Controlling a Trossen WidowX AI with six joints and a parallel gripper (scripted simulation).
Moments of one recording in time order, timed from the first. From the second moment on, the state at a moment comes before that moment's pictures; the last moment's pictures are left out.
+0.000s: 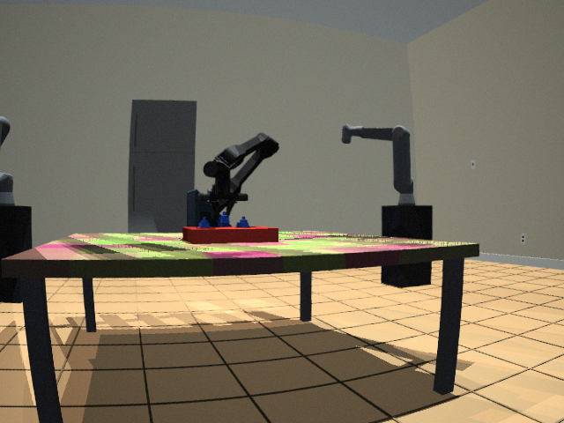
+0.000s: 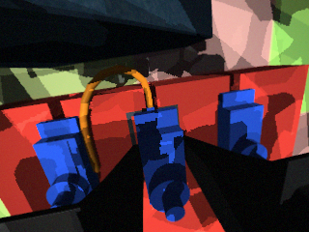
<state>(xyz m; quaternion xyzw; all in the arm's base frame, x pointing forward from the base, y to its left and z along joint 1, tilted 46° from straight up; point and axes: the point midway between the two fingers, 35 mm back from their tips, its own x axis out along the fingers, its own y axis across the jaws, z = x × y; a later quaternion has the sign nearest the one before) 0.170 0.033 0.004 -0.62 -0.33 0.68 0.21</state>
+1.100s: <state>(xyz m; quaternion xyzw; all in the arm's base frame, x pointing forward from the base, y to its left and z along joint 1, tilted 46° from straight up) 0.168 0.046 -0.009 -0.63 -0.33 0.68 0.21</state>
